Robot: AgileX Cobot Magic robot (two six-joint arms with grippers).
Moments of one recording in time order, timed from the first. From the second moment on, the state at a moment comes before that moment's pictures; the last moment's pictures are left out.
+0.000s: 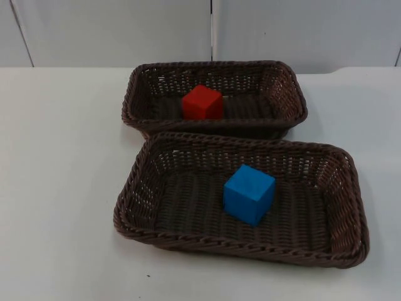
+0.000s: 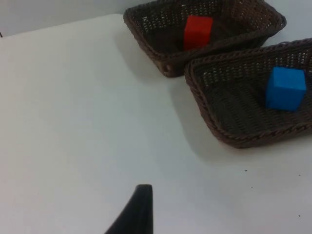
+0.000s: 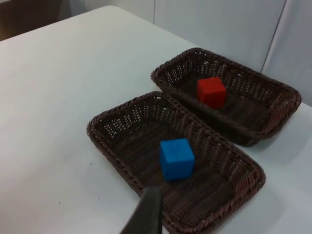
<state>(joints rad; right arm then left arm) 0.65 0.27 -0.64 0.06 0.83 -0.17 -0.34 0.00 -0.50 -0.05 1.07 0.03</state>
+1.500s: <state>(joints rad) 0.65 0.00 -0.52 -0.05 1.08 0.00 -0.34 0.00 -0.50 -0.05 1.07 0.04</state>
